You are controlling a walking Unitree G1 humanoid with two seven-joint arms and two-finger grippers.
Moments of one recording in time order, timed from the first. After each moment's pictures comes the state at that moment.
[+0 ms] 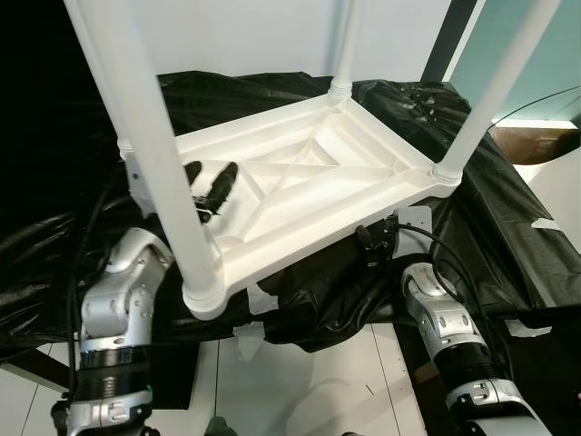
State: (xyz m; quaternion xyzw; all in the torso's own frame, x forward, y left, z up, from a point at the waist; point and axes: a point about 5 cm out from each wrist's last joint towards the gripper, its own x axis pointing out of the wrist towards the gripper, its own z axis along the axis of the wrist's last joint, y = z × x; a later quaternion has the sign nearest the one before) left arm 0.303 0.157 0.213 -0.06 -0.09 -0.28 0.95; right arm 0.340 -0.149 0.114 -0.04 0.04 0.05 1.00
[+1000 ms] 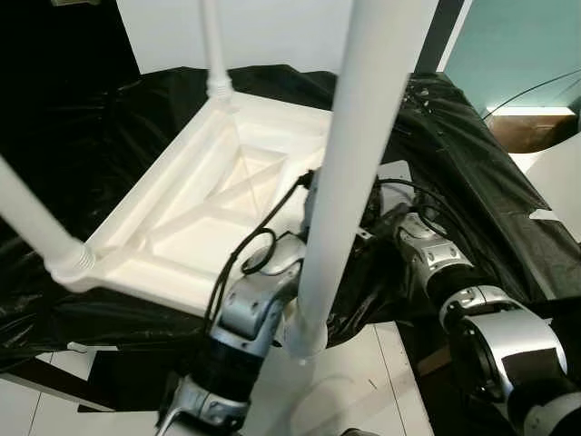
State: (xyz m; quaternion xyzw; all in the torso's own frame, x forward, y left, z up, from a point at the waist) left arm 0.288 -0.003 0.211 -0.04 -0.06 -0.43 0.90; right arm 0.392 -0.122 0.144 -0.09 0.06 0.15 0.98
